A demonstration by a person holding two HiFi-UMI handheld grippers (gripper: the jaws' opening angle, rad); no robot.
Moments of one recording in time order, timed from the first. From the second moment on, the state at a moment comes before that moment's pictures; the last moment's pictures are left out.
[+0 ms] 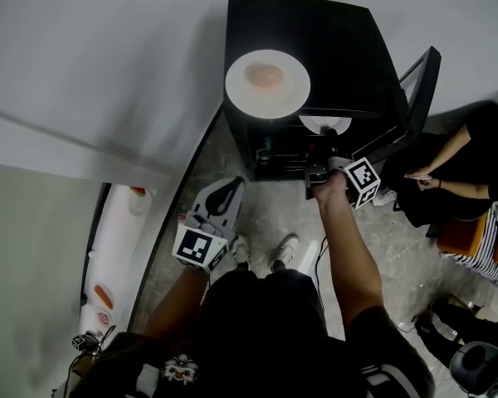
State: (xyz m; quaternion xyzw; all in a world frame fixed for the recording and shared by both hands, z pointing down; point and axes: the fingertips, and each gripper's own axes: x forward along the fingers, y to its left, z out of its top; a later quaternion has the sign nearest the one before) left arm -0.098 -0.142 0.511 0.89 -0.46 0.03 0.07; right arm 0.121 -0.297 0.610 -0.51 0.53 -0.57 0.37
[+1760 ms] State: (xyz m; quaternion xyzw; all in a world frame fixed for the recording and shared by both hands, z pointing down) left arm -0.051 -0.143 0.443 0.91 -0.42 -0.02 0.03; right arm 0.070 -0.133 0.413 -0.51 0.86 0.05 0.04
